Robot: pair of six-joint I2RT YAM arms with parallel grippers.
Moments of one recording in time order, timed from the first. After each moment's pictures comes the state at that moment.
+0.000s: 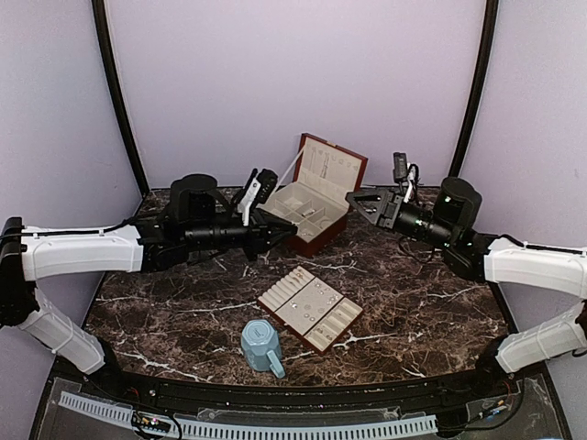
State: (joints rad) left arm -0.86 1.43 0.96 0.27 0.34 -0.15; right arm 0.66 1.23 0.72 0.55 -0.42 0.76
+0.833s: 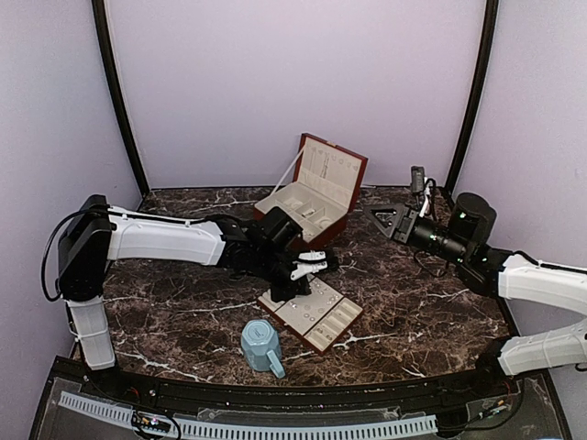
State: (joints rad) left arm -0.96 1.89 1.34 -0.39 0.19 0.47; right arm 0.62 1.07 0.58 0.50 -0.34 0.71
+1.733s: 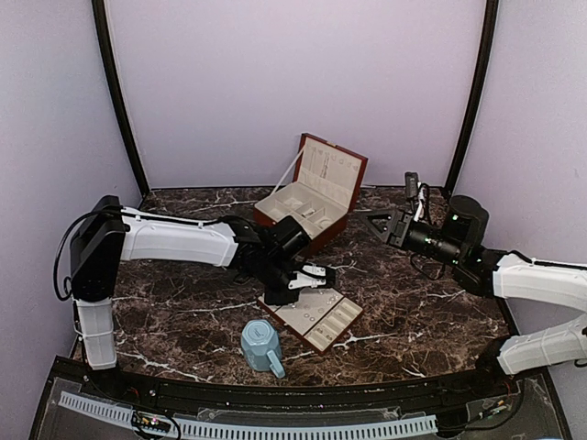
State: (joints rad) left arm -0.99 1.97 1.42 -0.58 -0.02 0.63; right arm 0.62 1.12 0.57 0.50 -0.36 0.71
